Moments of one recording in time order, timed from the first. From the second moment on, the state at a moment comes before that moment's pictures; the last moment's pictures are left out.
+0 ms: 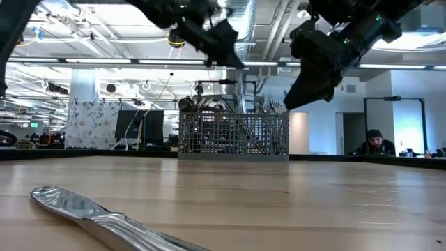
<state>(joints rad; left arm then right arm) 0.58 1.83 1.59 -0.11 0.13 0.16 -0.02 1.30 0.69 -0.12 0.13 0.35</state>
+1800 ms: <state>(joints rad) -0.56 1.97 1.25 -0.27 0.07 -0.59 0.26 1.71 0.69 0.29 0.02 0.21</state>
